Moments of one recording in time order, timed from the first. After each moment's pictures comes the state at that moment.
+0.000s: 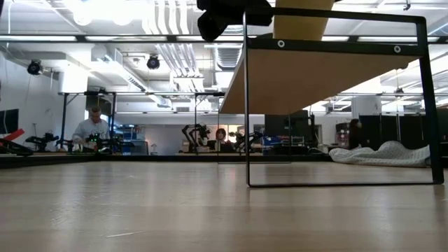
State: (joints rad) left arm -0.18 1.64 1.32 -0.15 -0.16 -0.23; right arm 0.18 1.71 1.90 -1.50 -0.06 0.86
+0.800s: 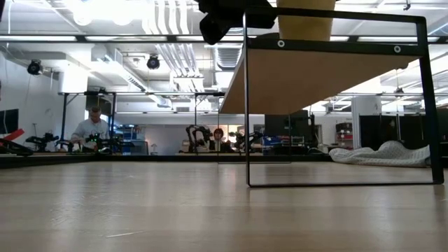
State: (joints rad) left arm -0.18 1.66 1.32 -0.14 -0.14 -0.23; right arm 0.18 1.72 1.90 -1.48 -0.05 0.84
